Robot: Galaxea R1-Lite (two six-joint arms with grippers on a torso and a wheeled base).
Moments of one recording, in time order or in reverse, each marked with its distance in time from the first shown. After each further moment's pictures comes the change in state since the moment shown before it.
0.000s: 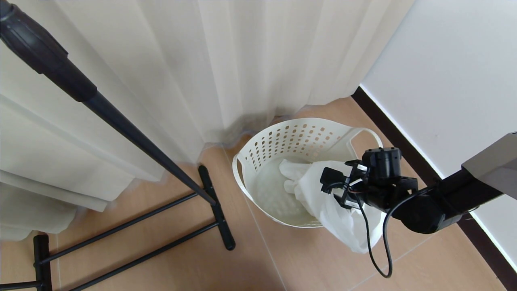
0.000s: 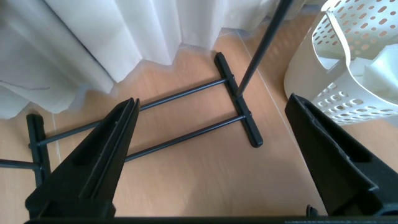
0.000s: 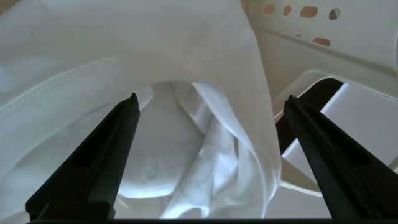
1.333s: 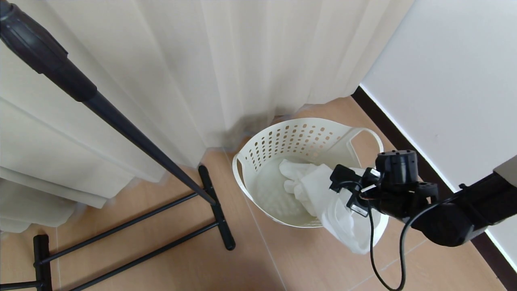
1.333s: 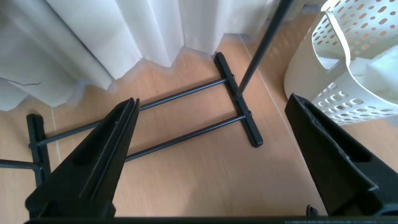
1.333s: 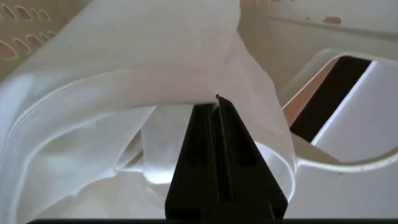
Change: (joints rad) left arm 0.000 0.000 0.000 0.000 0.000 0.000; right arm 0.011 -0.130 0.147 0.000 0.016 0.218
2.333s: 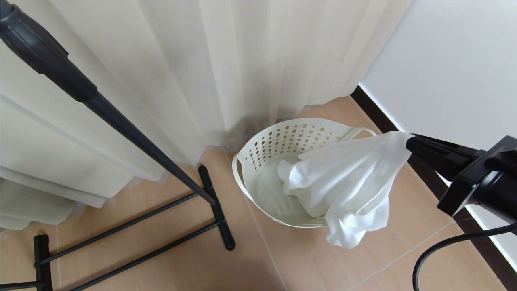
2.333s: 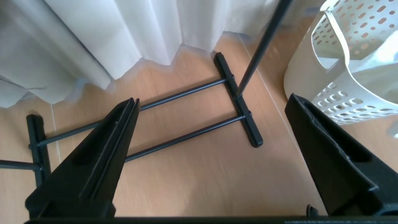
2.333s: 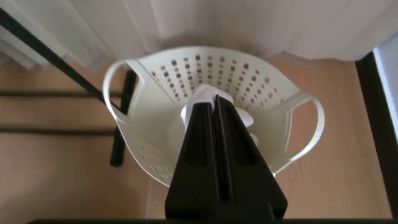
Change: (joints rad) left arm 0.000 0.000 0.000 0.000 -0.003 0.003; right arm 0.320 -0.775 0.205 0.006 0.009 0.657
